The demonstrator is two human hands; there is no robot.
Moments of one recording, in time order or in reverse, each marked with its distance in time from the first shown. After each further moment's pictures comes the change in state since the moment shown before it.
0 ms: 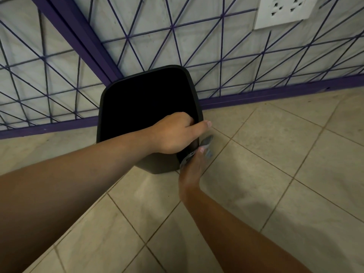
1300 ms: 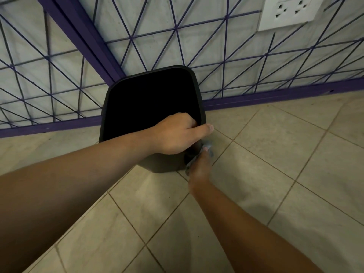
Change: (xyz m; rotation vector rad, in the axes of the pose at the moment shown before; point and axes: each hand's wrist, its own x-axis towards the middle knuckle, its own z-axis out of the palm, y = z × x) left_hand 0.000 -0.002 -0.001 -0.010 0.004 0.002; right_hand 0.016 -0.019 -0.008 -0.091 0.028 0.141
